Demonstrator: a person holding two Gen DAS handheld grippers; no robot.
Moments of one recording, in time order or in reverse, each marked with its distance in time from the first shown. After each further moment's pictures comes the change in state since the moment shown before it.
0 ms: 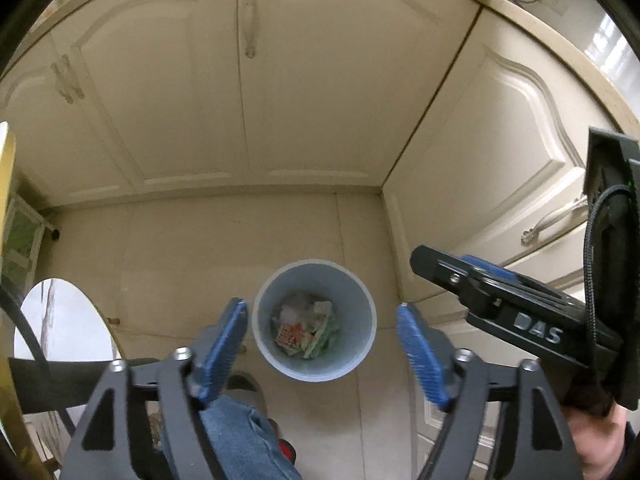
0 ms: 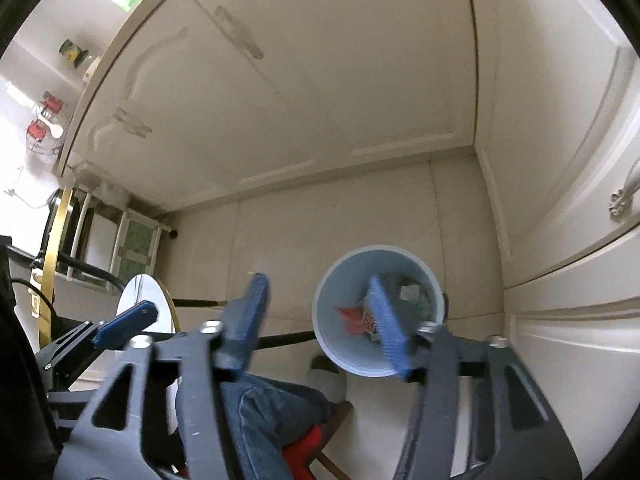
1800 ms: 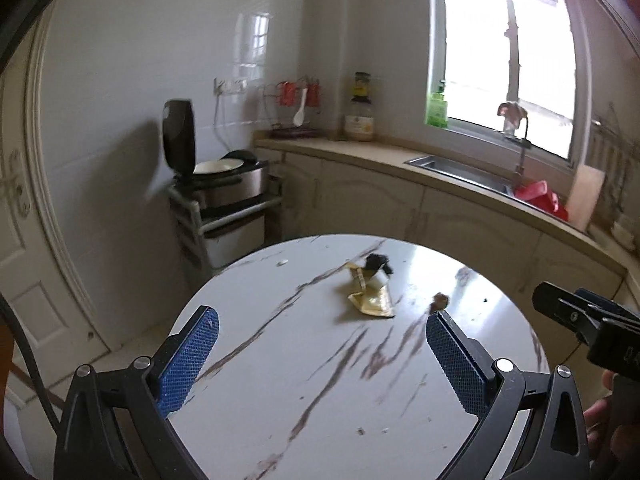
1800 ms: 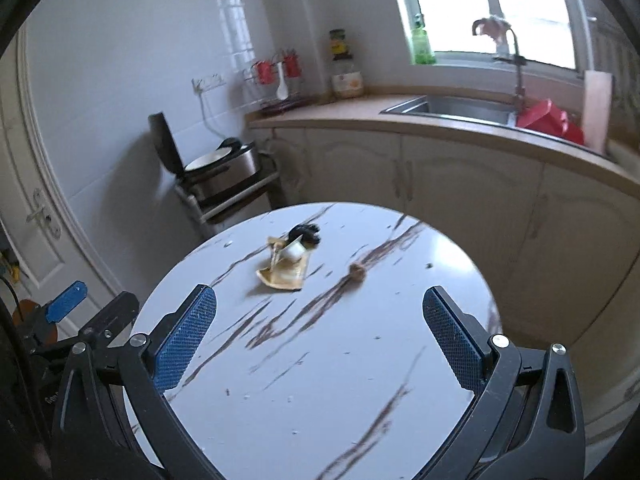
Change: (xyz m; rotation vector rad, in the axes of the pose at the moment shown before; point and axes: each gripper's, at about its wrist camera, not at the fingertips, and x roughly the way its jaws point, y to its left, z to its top) left arm -0.382 0.152 -0.355 -0.513 -0.684 0.561; right arm -0.145 0.450 -0.156 -0.700 -0.310 0.234
